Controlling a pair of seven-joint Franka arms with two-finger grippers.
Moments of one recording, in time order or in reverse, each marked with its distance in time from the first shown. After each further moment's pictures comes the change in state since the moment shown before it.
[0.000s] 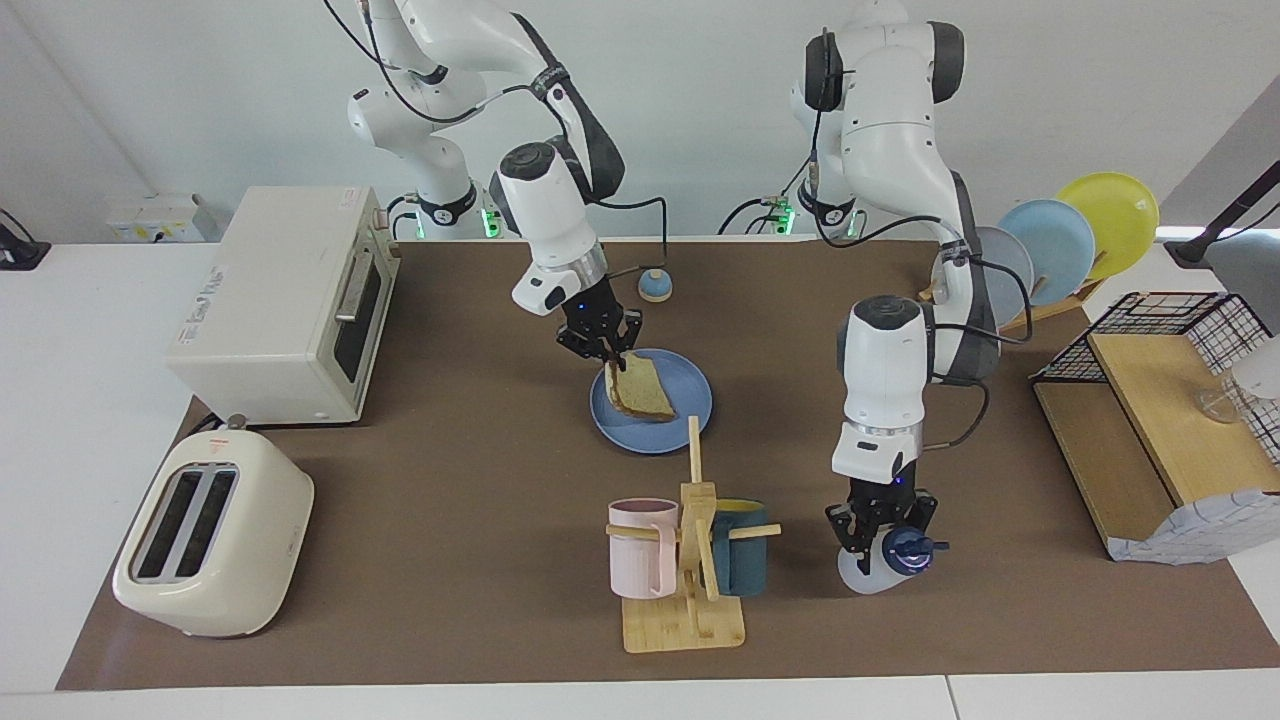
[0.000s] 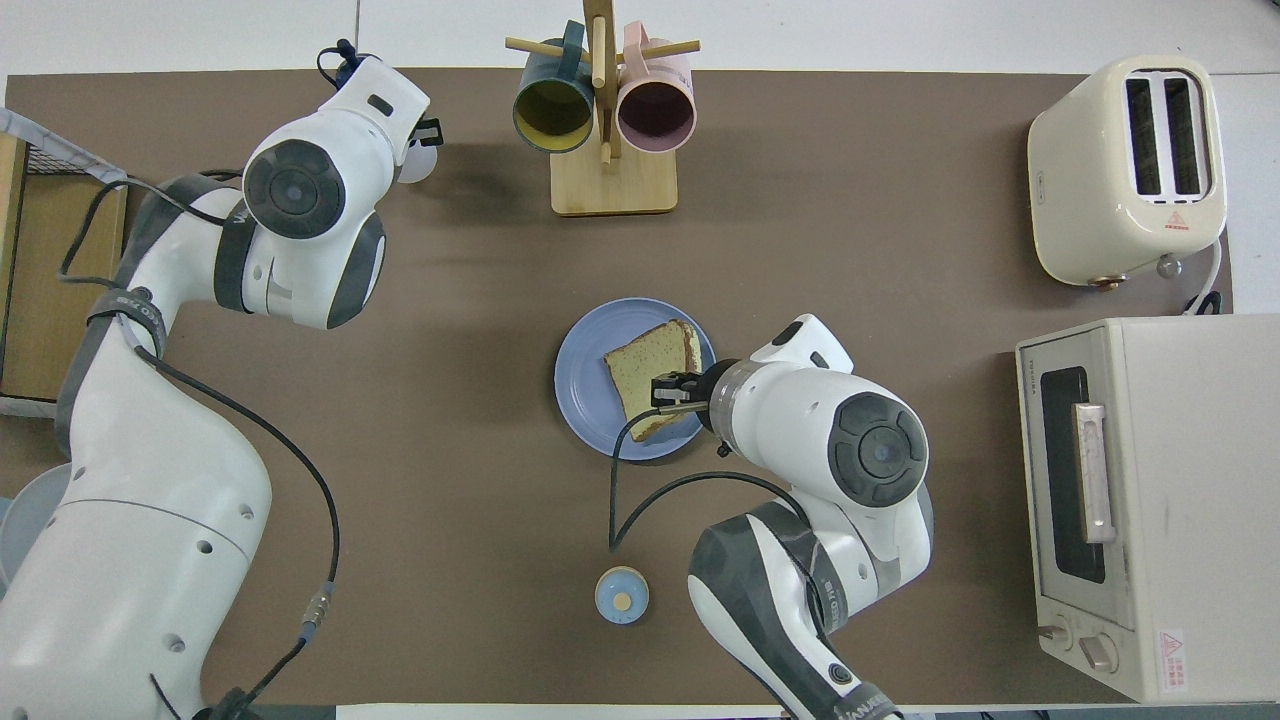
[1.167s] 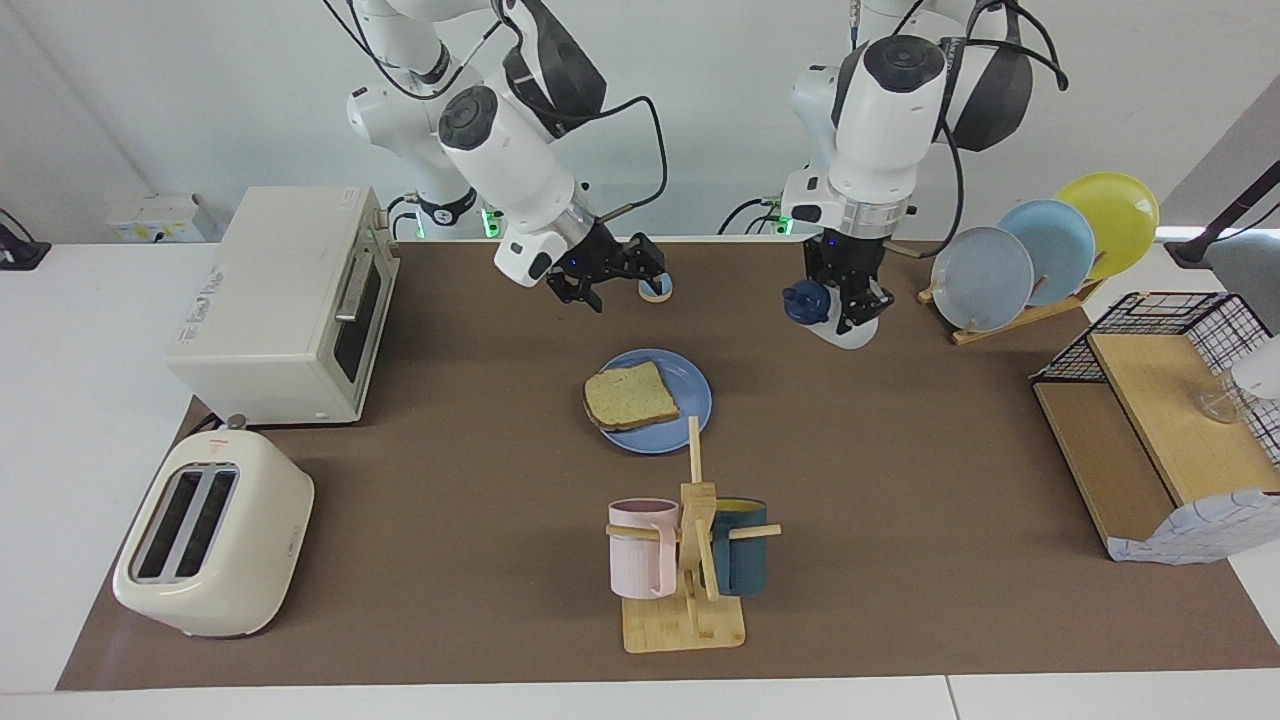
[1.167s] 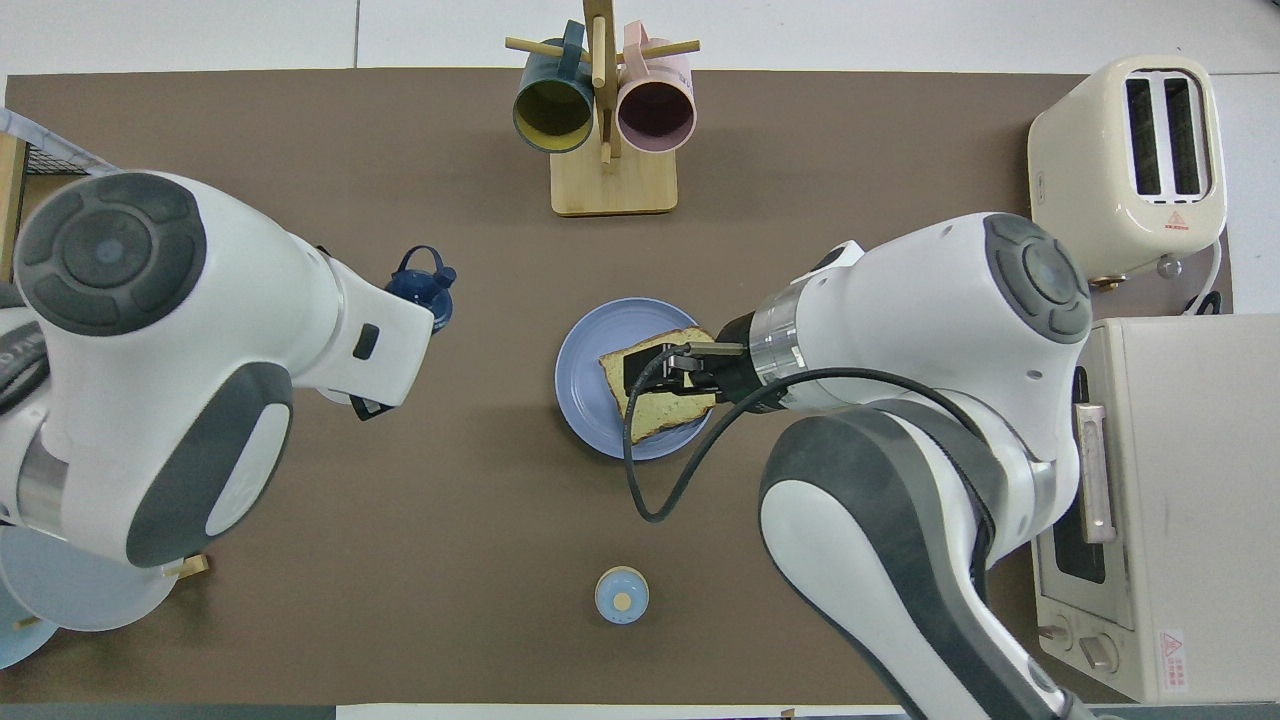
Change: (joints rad) left arm -0.167 -0.639 -0.080 -0.313 -0.018 -0.801 1.149; right arm -0.102 -0.050 -0.008 0.336 0.308 -0.621 -0.136
